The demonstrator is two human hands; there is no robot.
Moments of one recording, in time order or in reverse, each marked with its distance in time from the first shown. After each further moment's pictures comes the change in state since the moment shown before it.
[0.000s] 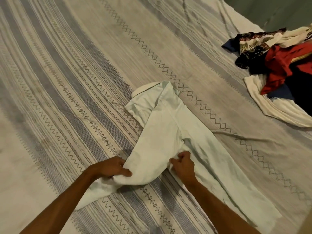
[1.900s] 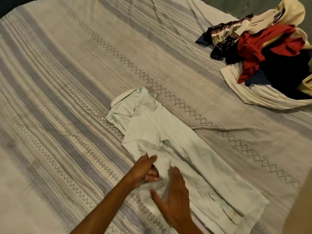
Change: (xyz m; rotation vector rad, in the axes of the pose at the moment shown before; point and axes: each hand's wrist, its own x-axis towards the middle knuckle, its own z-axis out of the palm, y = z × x) left_hand 0.039 0.165 0.122 -0.744 0.224 -0.030; right_hand -0.094 0.053 -0.036 -0.292 0.021 -0.281
